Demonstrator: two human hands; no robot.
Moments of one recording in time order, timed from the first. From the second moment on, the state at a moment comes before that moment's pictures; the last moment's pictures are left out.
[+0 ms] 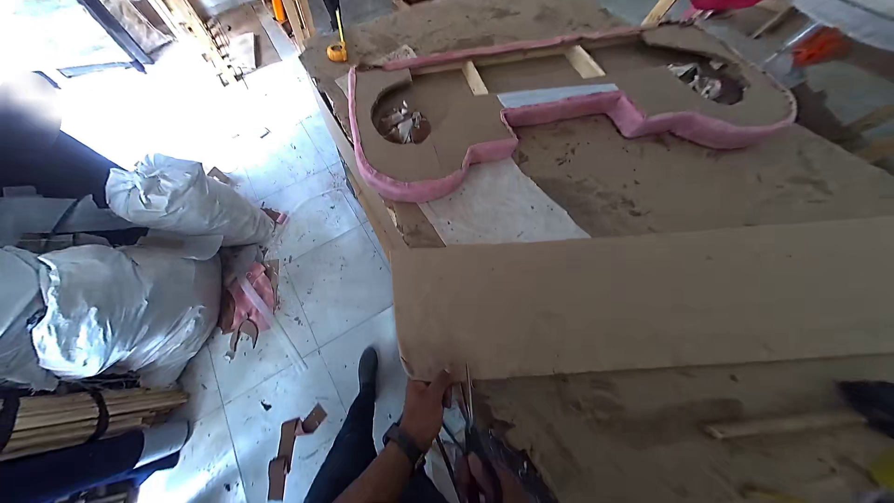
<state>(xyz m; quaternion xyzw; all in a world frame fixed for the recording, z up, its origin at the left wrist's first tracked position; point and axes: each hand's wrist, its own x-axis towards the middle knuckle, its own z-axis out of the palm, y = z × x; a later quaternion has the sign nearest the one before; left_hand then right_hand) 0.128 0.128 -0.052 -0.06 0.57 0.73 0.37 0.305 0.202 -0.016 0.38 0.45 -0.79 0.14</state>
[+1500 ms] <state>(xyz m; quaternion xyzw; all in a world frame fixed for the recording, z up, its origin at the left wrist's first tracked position) 0.045 0.009 0.003 -0.10 0.55 0.67 0.49 0.258 0.165 -0.023 0.32 0.47 -0.82 0.07</state>
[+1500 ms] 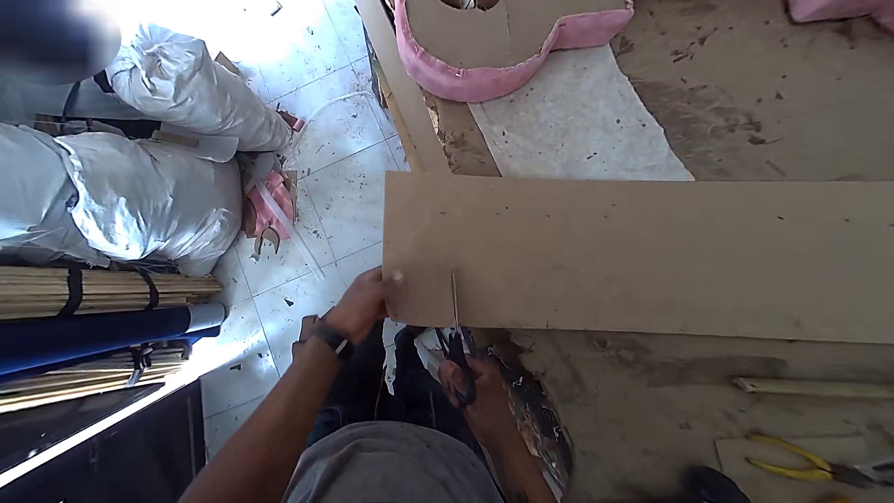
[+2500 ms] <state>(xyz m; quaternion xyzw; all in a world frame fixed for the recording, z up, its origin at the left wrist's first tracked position) 0.035 0.007 0.037 -0.07 0.55 0.60 0.57 0.233 0.163 -0.013 0.30 0.51 -0.79 0.12</state>
